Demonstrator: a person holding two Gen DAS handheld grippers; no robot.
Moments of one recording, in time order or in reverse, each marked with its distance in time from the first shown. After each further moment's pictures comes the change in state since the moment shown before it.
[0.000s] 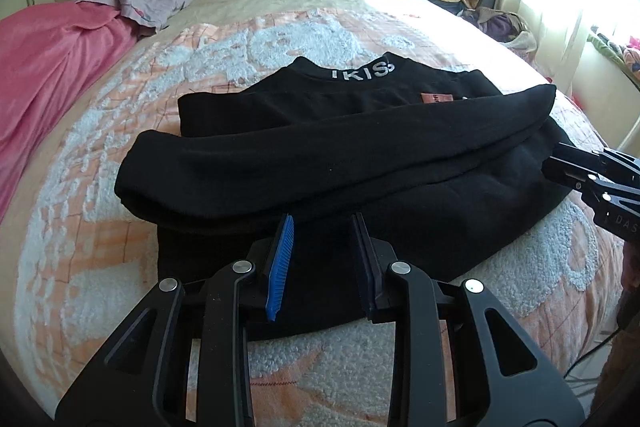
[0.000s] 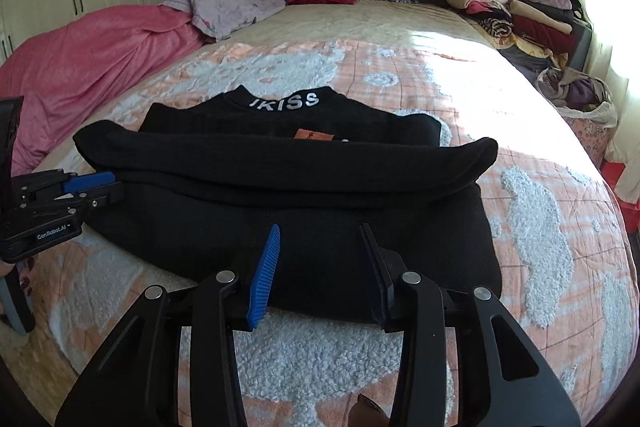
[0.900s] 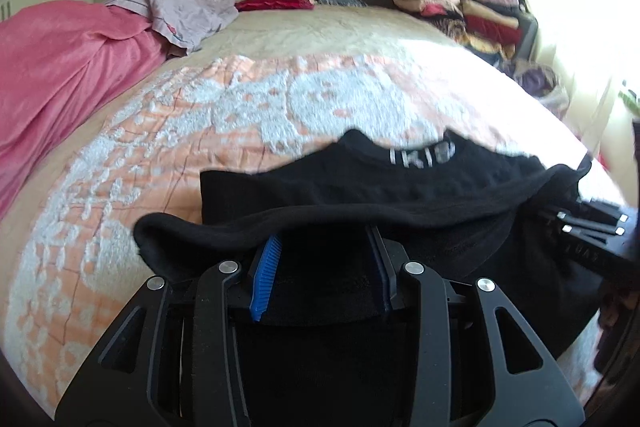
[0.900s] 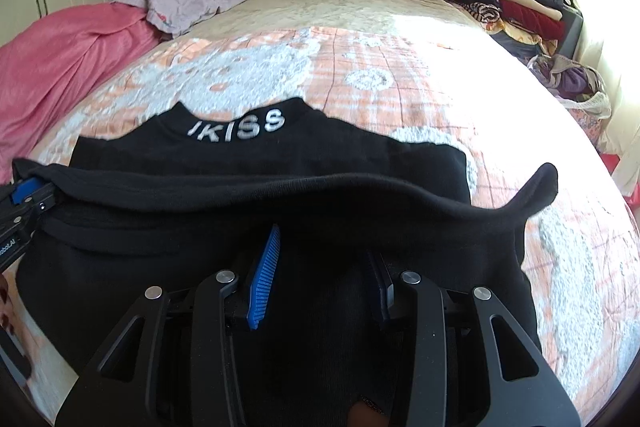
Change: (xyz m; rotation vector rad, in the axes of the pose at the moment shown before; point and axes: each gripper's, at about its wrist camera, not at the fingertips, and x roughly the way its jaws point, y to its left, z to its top) left arm 0.029 0.035 0.058 -0.139 -0.167 0.059; right arm 0.092 -0.020 0.070 0.083 0.023 -0.062
